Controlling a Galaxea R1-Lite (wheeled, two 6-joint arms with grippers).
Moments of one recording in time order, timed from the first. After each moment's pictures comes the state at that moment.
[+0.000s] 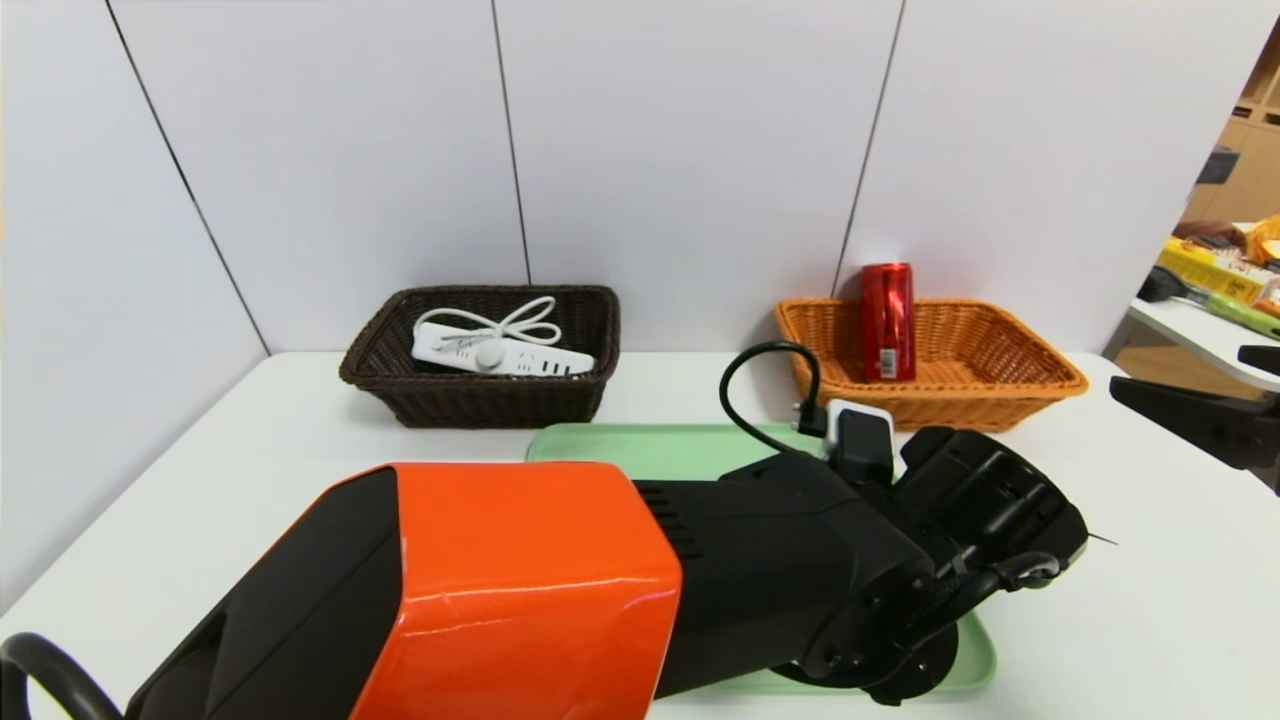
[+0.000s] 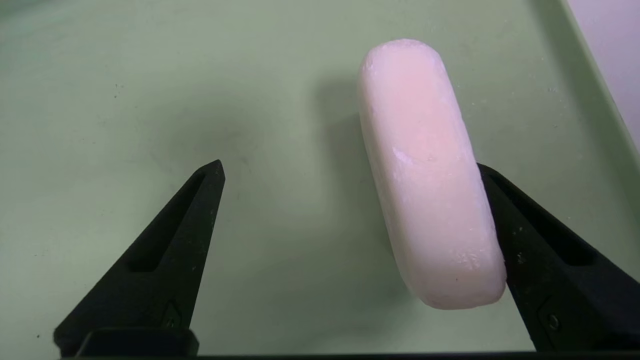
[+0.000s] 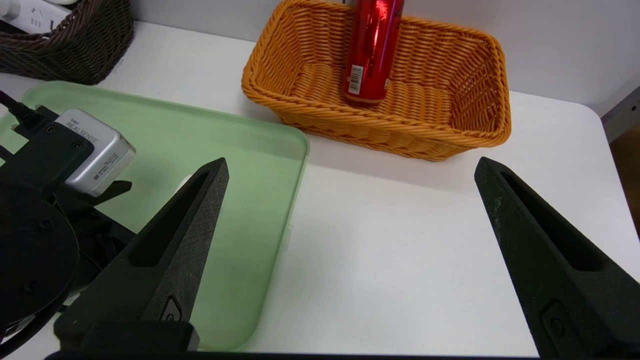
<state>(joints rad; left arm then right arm) -1.14 2.37 -1.97 0.45 0.66 -0.57 0.16 1.03 -0.77 0.00 -0.01 -0.08</state>
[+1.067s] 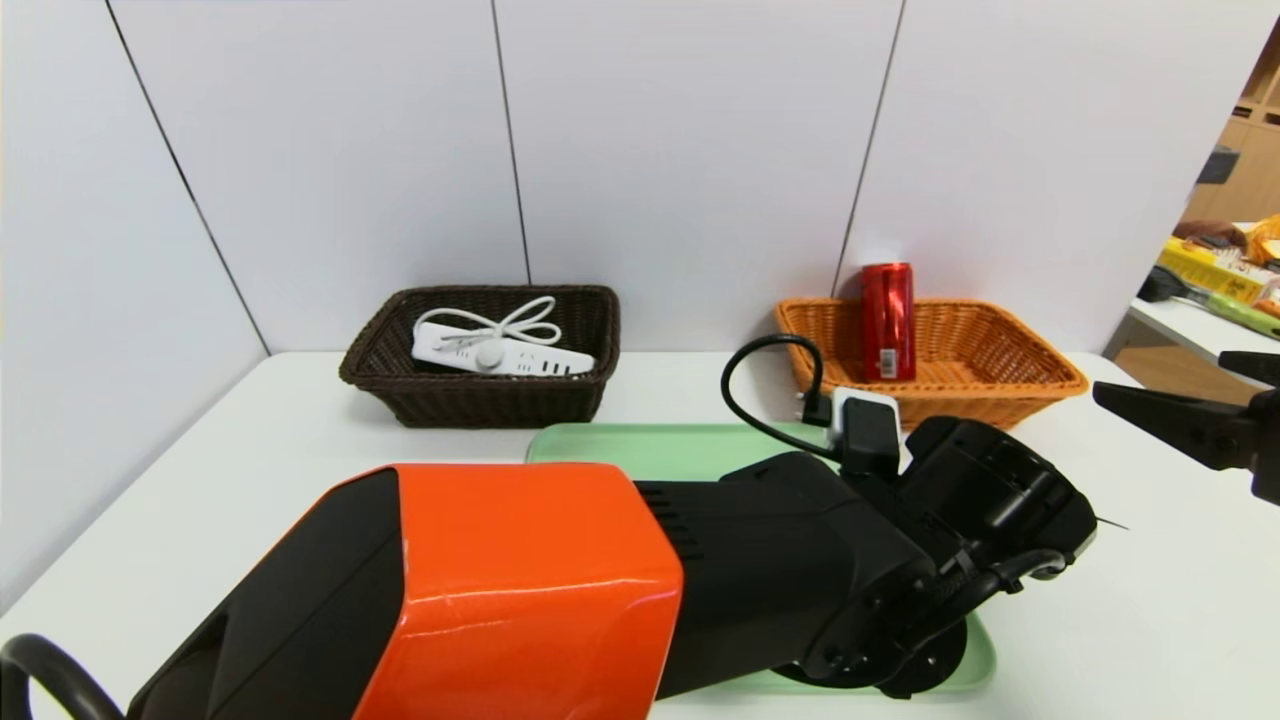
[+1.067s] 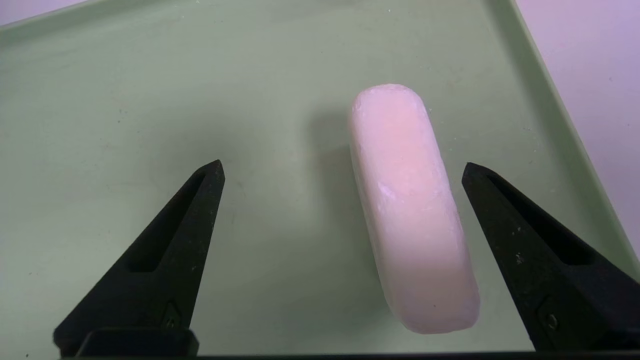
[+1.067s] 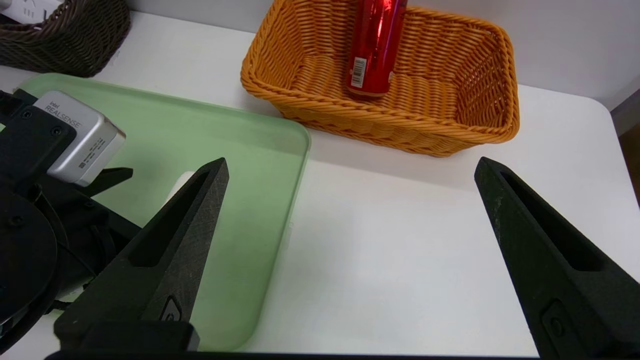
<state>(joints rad) -1.15 2.37 -1.98 0.39 0.69 -0.57 0.16 1.06 -0.77 -0.01 -0.01 -0.08</state>
